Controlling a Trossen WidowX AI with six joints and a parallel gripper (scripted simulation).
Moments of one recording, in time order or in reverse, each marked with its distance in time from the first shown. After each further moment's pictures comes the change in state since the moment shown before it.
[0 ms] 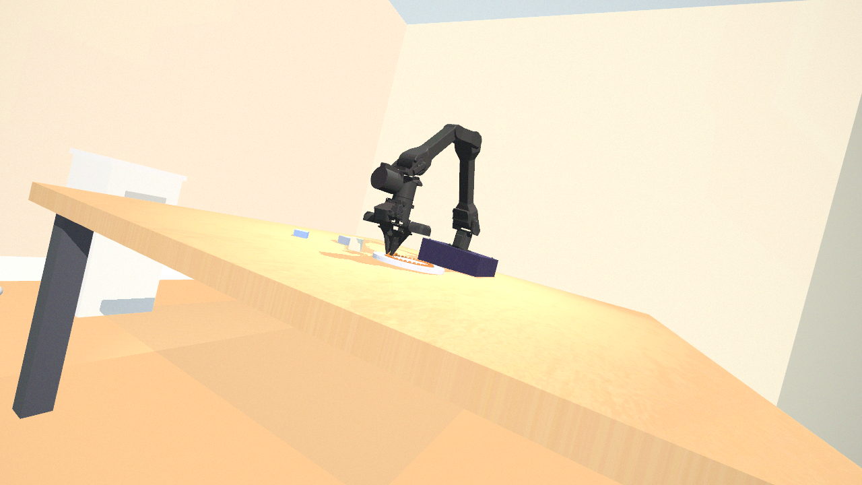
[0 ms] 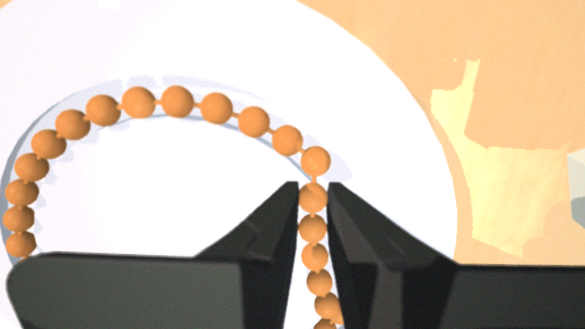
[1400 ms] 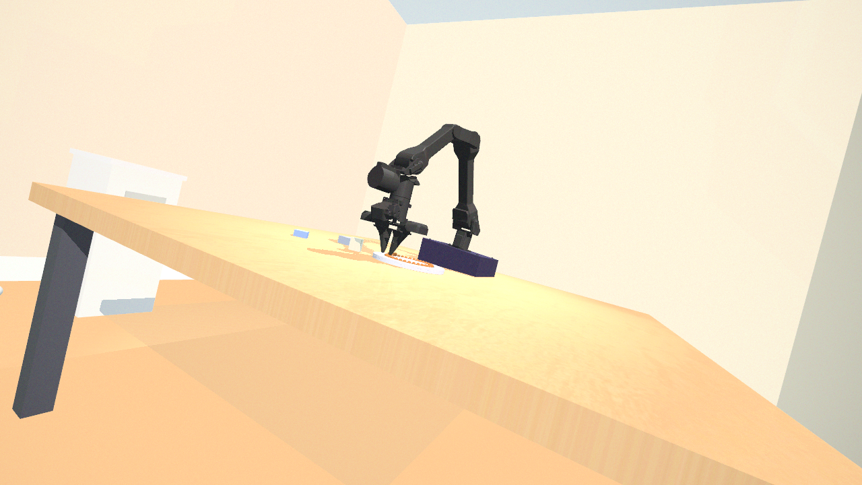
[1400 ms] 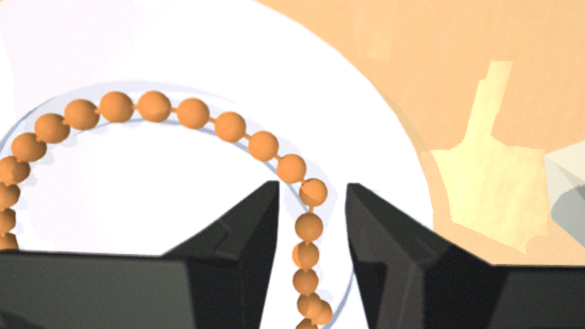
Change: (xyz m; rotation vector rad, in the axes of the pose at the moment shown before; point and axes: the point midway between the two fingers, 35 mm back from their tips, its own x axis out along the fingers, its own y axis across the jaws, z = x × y) arm 0.000 -0.008 0.001 0.008 0.000 0.000
